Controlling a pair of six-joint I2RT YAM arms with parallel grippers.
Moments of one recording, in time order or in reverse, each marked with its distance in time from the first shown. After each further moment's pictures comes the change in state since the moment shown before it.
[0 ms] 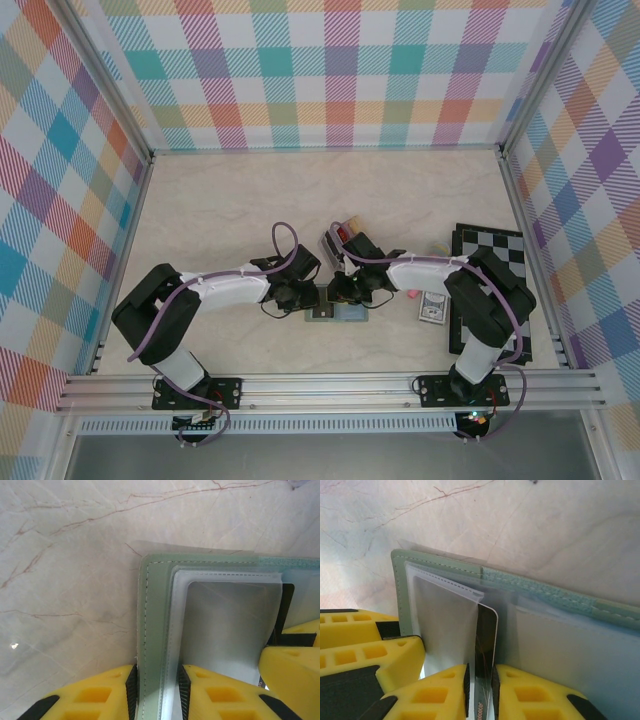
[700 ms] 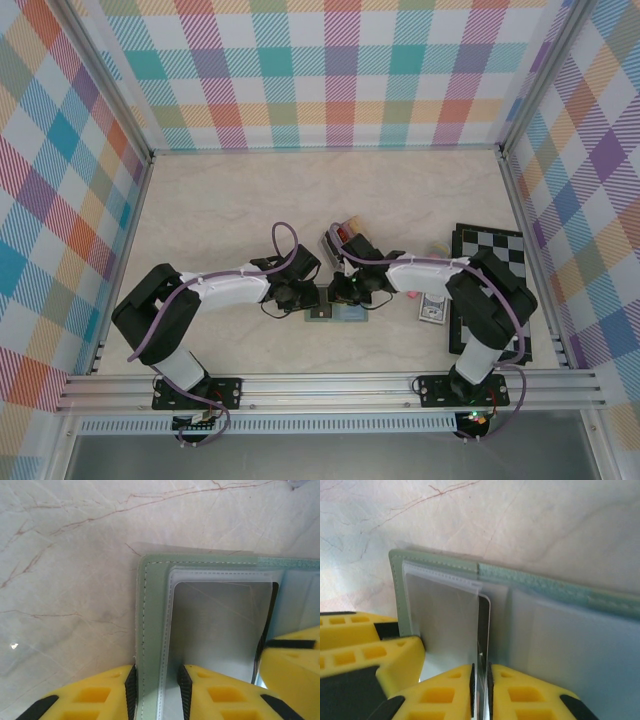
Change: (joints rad) left arm 0.000 0.000 0.000 0.000 -0.001 0.000; right arm 0.020 -0.029 0.000 -0.027 0.049 0.036
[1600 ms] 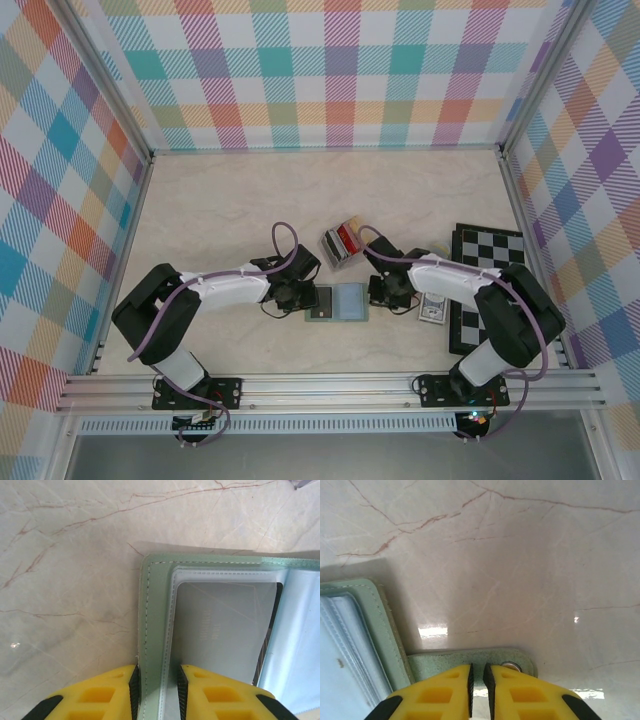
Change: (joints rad) left arm 0.000 0.002 0.000 -0.003 -0.001 0.000; right arm -0.109 -0.131 -0.065 -0.338 0.333 0.011
